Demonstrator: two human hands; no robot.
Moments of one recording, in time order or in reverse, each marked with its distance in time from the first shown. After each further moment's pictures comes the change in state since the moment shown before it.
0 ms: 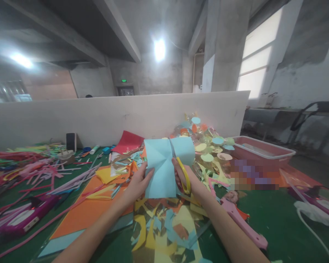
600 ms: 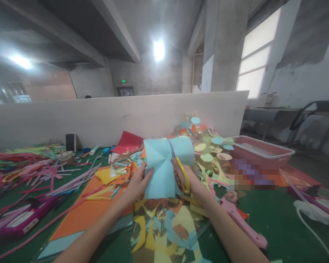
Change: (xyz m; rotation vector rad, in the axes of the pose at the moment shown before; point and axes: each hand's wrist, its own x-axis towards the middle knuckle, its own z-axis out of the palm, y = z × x) left_hand 0.002 -0.009 0.000 0.053 0.003 0.006; right_hand -0.002 -0.002 -0.004 -0.029 -0.038 -0.039
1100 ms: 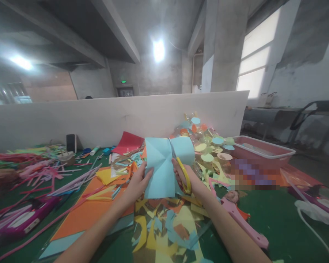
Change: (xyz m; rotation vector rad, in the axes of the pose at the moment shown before) left_hand -0.001 0.007 -0.003 -0.022 -0.001 -0.024; right_hand -0.001 -0.001 0.001 0.010 0.043 0.006
